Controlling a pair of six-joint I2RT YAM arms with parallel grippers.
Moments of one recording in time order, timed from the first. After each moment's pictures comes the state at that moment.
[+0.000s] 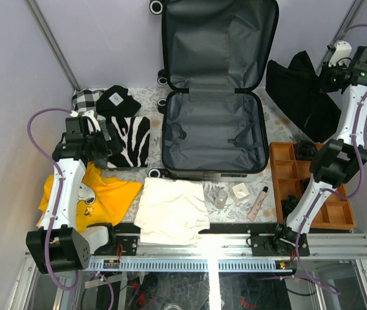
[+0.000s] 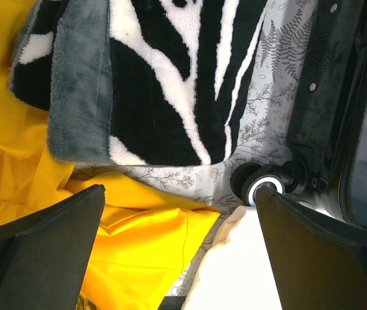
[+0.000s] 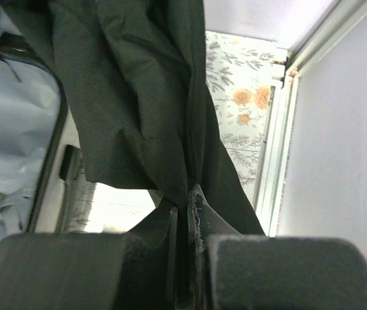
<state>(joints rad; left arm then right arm) 0.13 1.14 1.05 -0.74 0.19 -0.22 -0.41 2.10 2.30 -0.88 -0.47 -0.38</state>
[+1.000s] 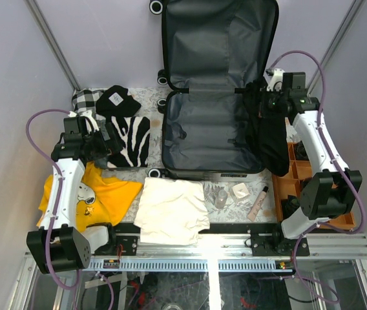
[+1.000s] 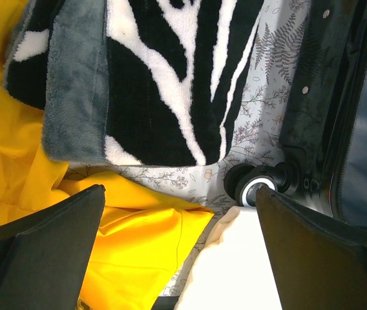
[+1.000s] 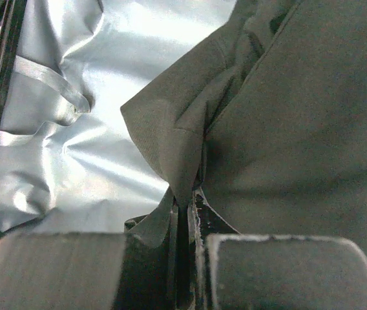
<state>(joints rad) 0.15 1.14 1.05 -0.74 0.22 -0.24 0.05 1.59 1.55 -0.66 -0.37 0.08</state>
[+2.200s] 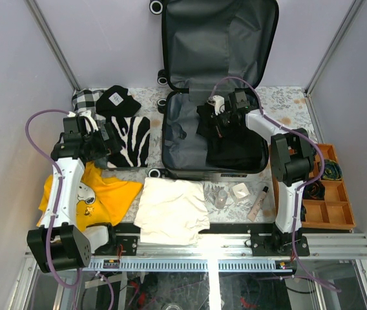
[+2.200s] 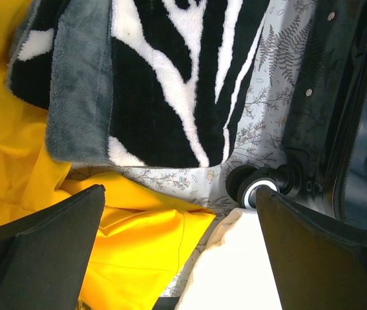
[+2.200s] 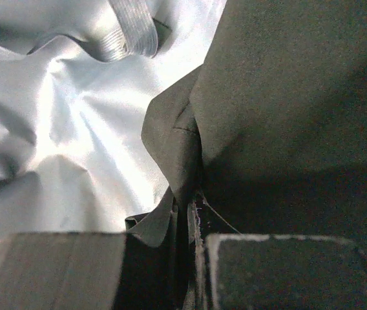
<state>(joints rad) 0.16 1.15 1.05 -0.74 0.22 -0.24 0.31 2.08 1.59 -0.46 -0.62 -0.16</state>
